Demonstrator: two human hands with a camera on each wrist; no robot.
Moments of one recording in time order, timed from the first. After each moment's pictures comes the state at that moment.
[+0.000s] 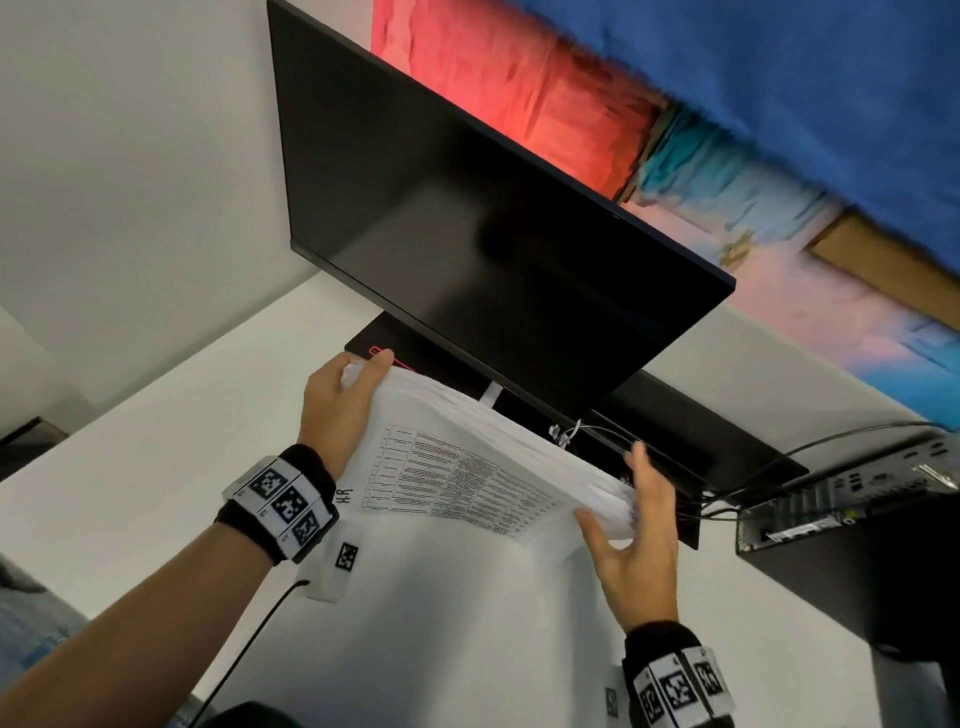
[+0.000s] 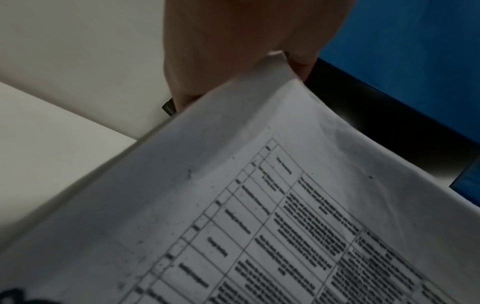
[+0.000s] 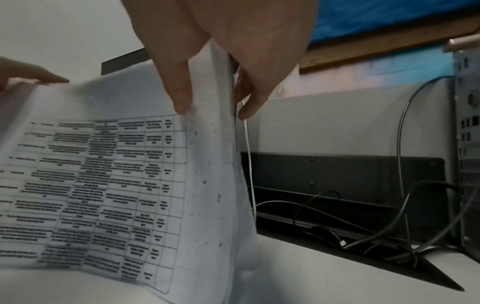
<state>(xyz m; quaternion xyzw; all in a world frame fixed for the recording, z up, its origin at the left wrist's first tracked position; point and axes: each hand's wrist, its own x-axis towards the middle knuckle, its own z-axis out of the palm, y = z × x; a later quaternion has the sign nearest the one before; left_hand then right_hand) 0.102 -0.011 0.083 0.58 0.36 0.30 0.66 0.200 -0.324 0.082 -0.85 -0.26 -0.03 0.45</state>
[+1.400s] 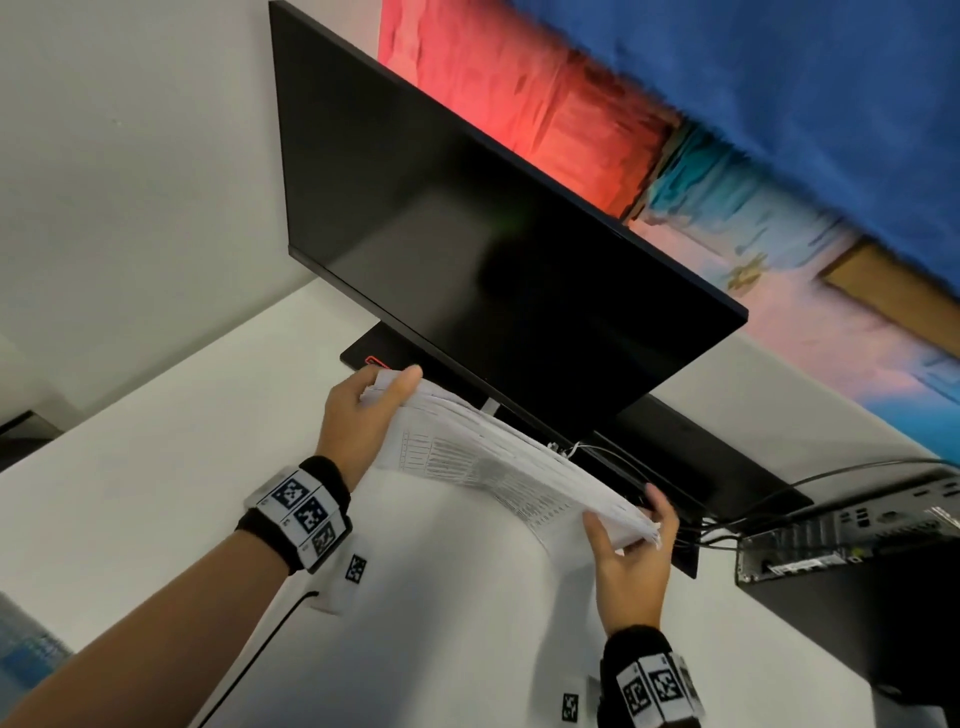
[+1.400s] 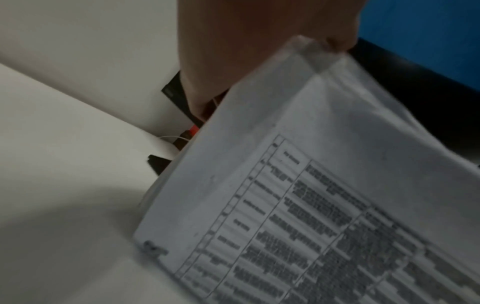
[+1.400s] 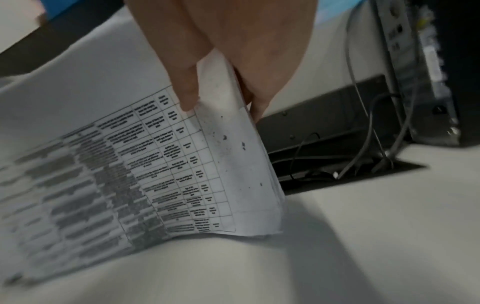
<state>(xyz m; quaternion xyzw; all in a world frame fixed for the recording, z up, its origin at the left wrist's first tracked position) 0.124 -0.024 0.086 0.58 0.33 0.28 0.69 0.222 -0.308 0.067 -0.79 -0.07 0.01 0.61</state>
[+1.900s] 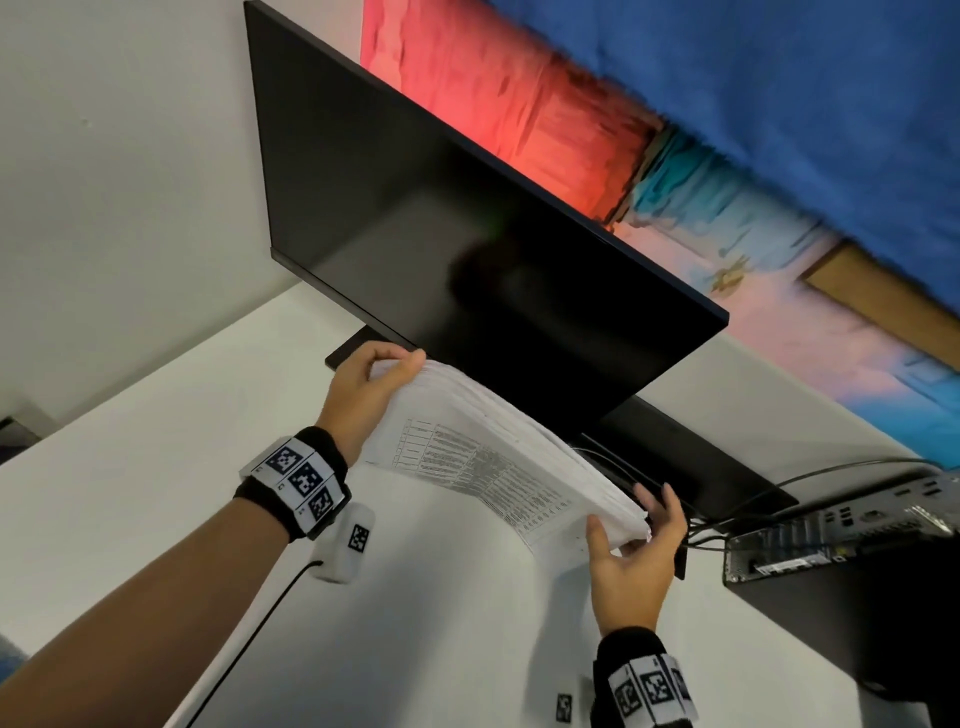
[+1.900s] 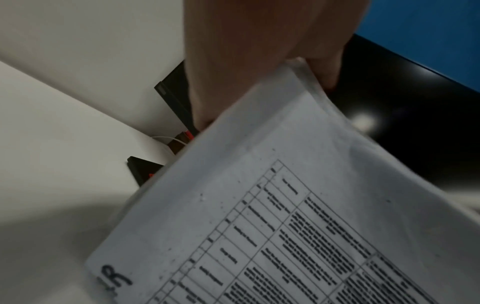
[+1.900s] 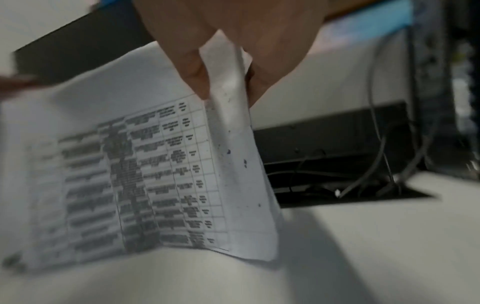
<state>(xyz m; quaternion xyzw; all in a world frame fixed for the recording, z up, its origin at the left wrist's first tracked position) 0.157 -0.007 0.087 0.59 0.30 0.26 0.70 0.231 -0.314 0.071 -0.82 -0.08 -0.03 0.57</state>
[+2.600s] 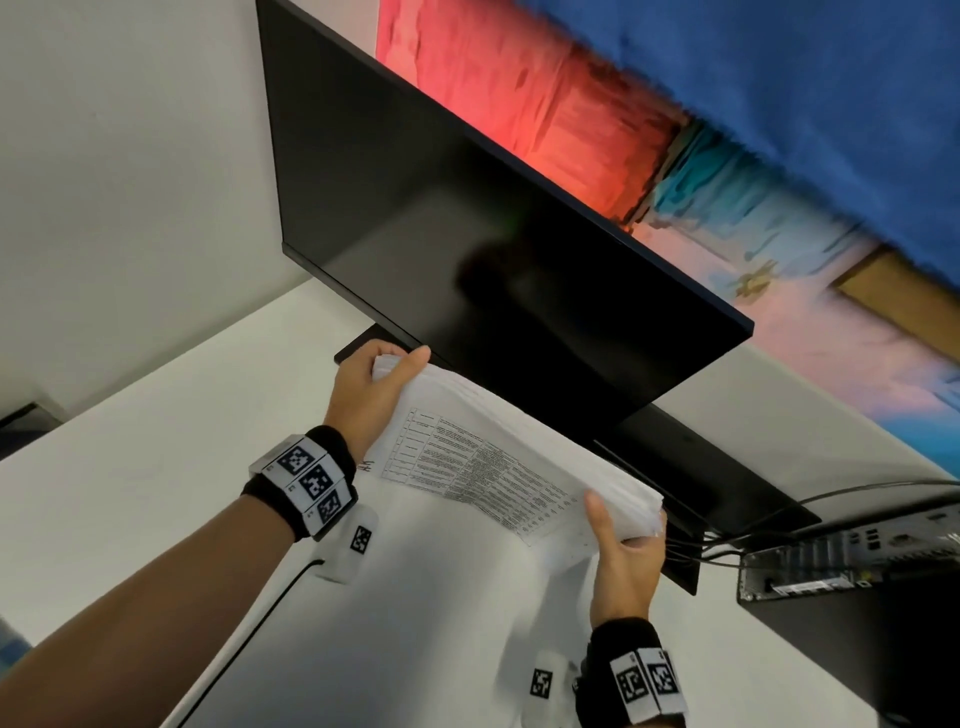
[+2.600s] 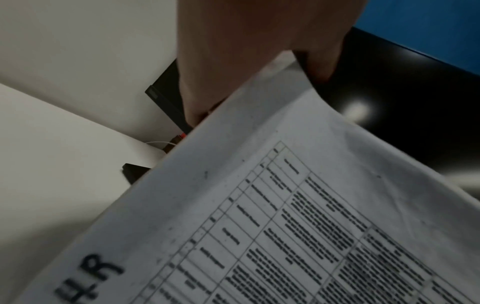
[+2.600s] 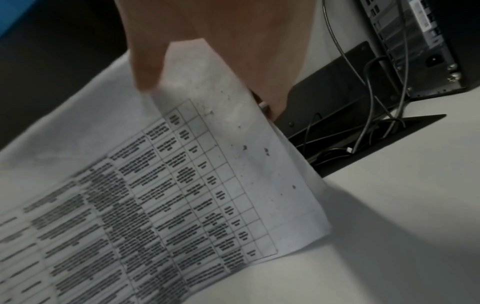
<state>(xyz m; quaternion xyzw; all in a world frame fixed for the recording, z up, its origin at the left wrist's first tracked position) 0.163 -0.010 0.090 0.59 0.35 0.28 0.67 0.243 -0.292 0.069 -0.71 0.03 0.07 0.70</state>
